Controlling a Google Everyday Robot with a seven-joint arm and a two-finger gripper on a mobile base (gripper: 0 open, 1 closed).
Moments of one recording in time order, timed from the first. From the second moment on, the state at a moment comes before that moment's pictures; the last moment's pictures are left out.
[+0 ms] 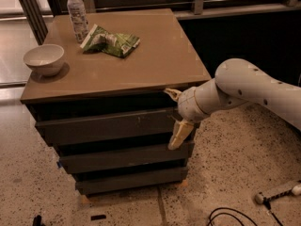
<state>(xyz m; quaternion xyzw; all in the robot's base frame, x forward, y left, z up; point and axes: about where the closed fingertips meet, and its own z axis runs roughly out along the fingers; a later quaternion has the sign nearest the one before) 0.560 -0.062 0.729 -0.70 0.61 0.13 0.34</state>
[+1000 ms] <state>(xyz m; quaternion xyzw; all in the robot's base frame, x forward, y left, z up) 0.558 -0.063 0.703 -0.71 0.64 0.12 0.27</state>
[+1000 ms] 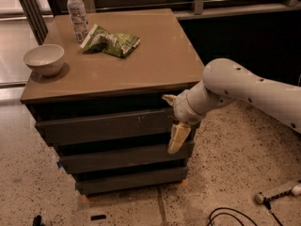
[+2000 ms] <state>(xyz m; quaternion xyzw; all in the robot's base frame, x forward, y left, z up) 0.594 -0.053 0.657 -0.71 0.64 0.14 0.24</state>
